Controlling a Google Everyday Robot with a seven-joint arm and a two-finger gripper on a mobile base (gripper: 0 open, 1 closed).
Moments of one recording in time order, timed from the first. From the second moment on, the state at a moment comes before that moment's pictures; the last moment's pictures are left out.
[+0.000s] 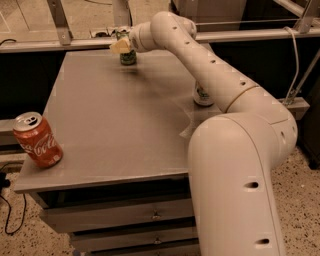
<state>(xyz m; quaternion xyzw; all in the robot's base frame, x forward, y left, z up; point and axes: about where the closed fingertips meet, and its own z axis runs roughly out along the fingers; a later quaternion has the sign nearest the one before) 0.901 0.091 0.901 -0.34 0.76 0.17 0.53</state>
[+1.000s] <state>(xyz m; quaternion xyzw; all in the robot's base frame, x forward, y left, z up) 0.846 0.075 0.951 -0.45 0.70 0.18 0.52</state>
